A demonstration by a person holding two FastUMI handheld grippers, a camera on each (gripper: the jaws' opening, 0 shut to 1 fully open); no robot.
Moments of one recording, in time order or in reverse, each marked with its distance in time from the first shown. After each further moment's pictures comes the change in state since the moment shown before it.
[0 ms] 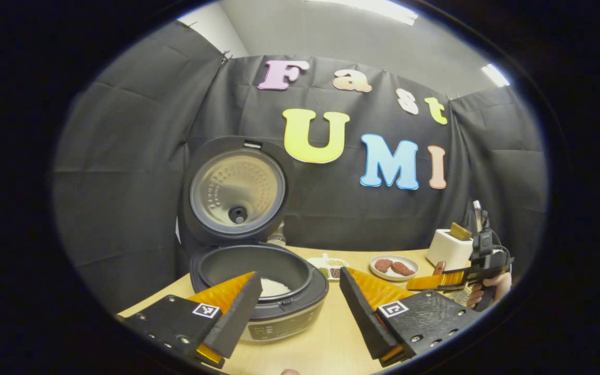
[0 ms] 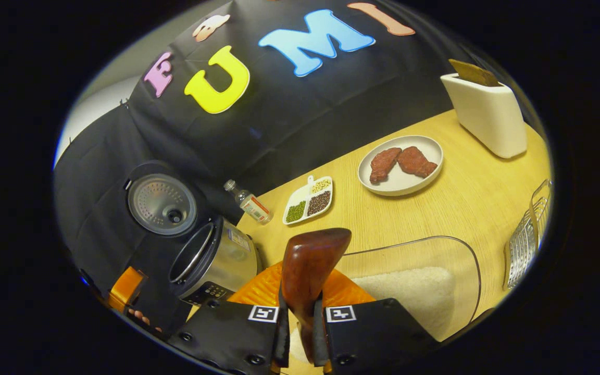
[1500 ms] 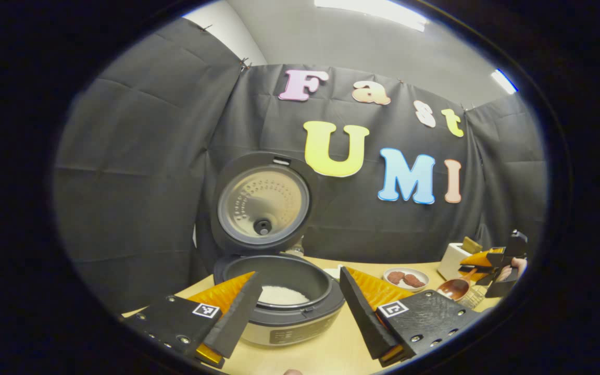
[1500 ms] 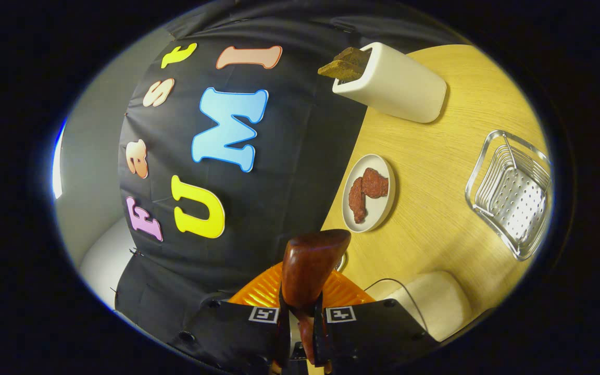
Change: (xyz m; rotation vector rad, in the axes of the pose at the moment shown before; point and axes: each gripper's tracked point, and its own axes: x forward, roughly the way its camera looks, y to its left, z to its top) left arm -0.013 0.037 0.017 -0.030 -0.069 0.107; right arm -0.069 -0.038 0.113 0.666 -0.328 0.135
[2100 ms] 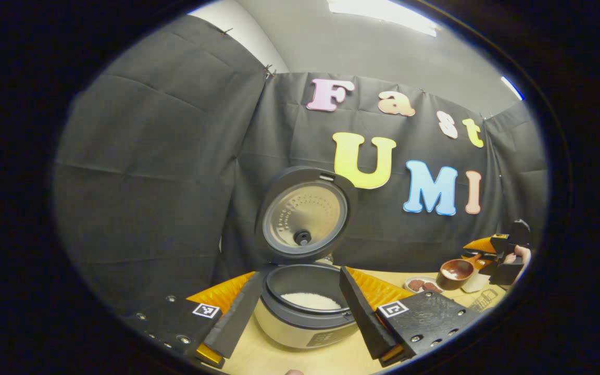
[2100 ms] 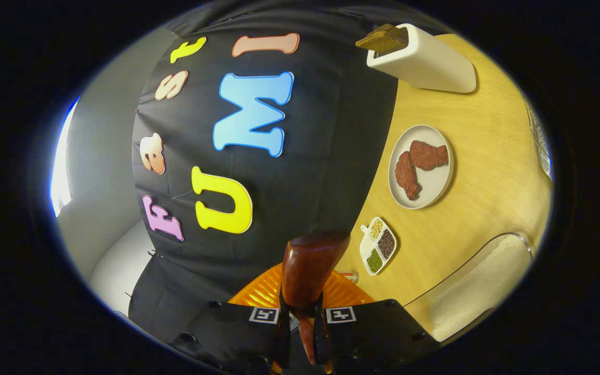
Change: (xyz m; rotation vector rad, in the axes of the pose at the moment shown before) left arm -0.019 0.071 0.016 -0.038 -0.038 0.108; right arm 0.058 0.081 -0.059 0.030 0.040 0.097
